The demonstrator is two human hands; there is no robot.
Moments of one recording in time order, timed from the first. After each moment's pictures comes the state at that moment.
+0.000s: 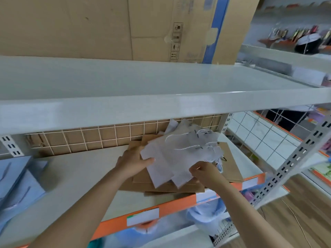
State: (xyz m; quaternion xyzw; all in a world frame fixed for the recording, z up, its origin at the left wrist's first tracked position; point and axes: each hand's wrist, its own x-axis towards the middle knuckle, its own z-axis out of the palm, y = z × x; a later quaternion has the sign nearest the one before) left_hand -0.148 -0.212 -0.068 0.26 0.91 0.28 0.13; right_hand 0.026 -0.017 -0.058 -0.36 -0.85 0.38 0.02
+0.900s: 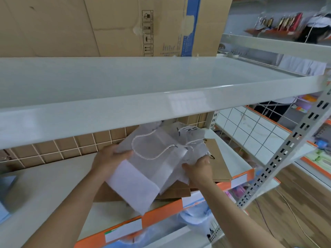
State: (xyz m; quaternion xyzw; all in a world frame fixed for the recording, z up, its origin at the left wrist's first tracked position) left_hand -0.160 -0.184 -0.058 0.16 0.86 0.48 0.11; right_hand 0.014 0.018 -0.079 -0.49 -0.74 0.42 0.17
